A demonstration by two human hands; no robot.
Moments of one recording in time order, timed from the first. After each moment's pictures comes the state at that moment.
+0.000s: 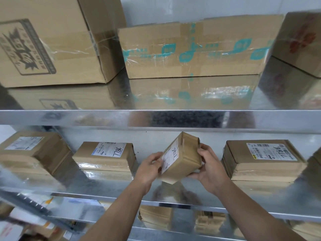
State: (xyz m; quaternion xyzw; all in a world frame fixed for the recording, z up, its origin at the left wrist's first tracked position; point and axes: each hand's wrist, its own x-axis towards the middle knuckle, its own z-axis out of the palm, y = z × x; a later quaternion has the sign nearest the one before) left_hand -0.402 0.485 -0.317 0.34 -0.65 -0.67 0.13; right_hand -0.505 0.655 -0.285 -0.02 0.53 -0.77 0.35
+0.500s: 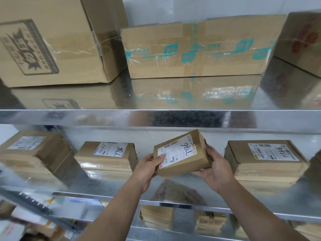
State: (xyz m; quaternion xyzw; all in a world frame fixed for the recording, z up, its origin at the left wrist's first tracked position) left_hand -0.398 0.475 -0.312 0.37 -0.56 -0.74 0.11; right_hand -0.514 0.659 -0.289 0.06 0.46 -0.81 0.35
